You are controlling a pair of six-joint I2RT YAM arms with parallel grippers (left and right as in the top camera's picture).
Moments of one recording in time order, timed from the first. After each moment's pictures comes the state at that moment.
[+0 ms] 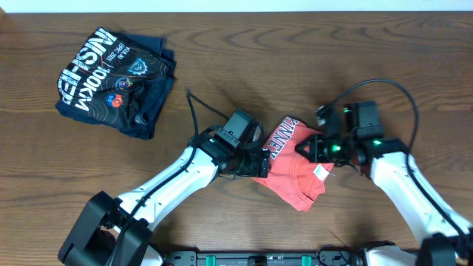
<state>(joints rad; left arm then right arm) -0.67 1.58 0.92 -0.53 0.32 -0.60 0.18 1.41 0.75 -0.50 -0.63 0.26</state>
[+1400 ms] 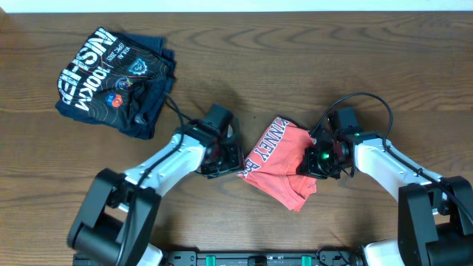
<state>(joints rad) -0.49 1.67 0.89 -0.61 0.39 -0.64 0.19 1.62 0.75 -0.59 -0.52 0.30</state>
